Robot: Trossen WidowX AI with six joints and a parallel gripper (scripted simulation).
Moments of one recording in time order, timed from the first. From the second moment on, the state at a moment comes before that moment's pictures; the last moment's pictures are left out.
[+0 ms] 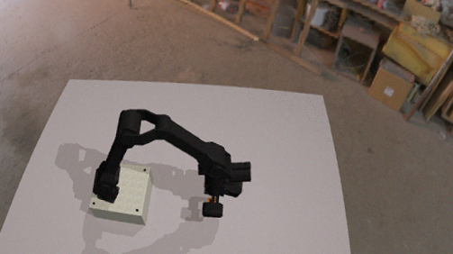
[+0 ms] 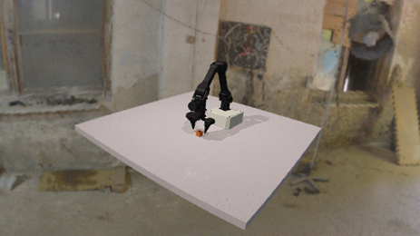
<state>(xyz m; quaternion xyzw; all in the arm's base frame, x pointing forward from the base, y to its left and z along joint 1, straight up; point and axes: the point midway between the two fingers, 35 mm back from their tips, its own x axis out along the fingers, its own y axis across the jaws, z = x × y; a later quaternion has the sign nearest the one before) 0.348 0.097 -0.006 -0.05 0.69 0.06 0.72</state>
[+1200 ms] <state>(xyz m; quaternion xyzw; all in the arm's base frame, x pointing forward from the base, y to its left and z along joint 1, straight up) 0.346 0.096 -0.025 -0.05 0.69 0.06 0.72</state>
